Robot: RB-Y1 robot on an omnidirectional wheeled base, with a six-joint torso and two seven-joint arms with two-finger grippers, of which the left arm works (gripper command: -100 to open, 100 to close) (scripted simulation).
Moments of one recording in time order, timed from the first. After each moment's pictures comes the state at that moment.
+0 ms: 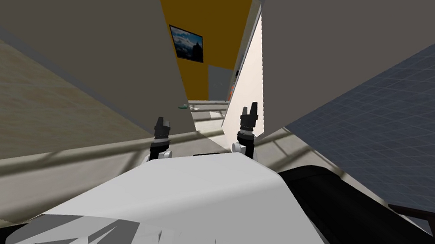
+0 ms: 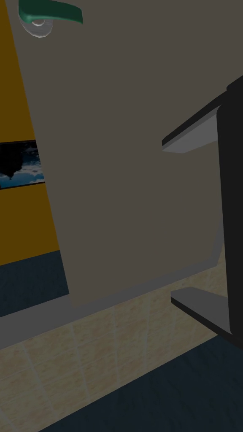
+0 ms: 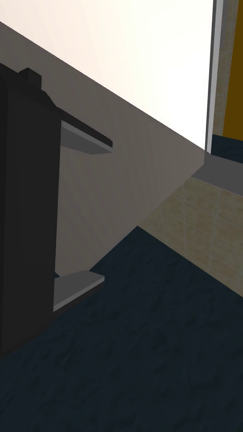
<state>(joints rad) 0.35 0.12 0.10 -1.69 -0.03 -0.71 -0.01</state>
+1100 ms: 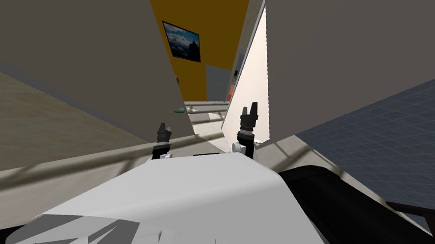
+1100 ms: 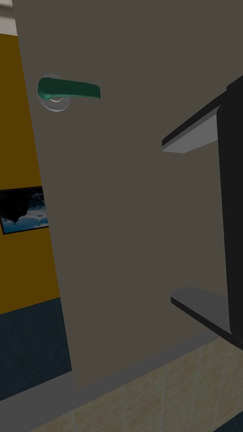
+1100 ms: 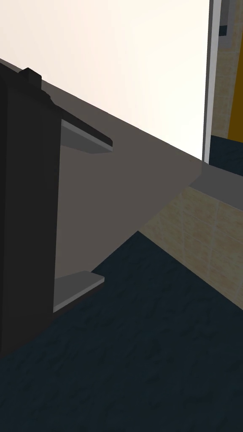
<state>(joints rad) 0.30 0.13 0.13 -1.46 0.01 -0.72 0.04</state>
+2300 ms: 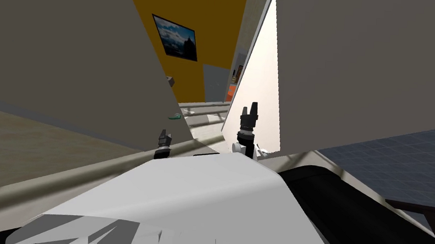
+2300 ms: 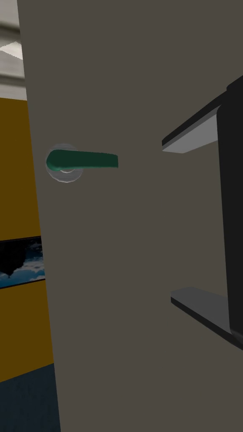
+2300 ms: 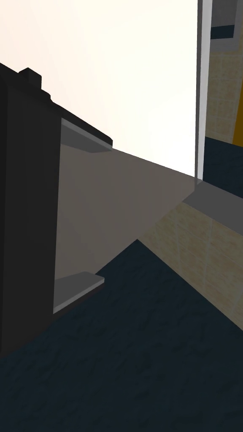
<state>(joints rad) 0.25 0.15 0.16 -1.18 0.05 -0.75 0.09</state>
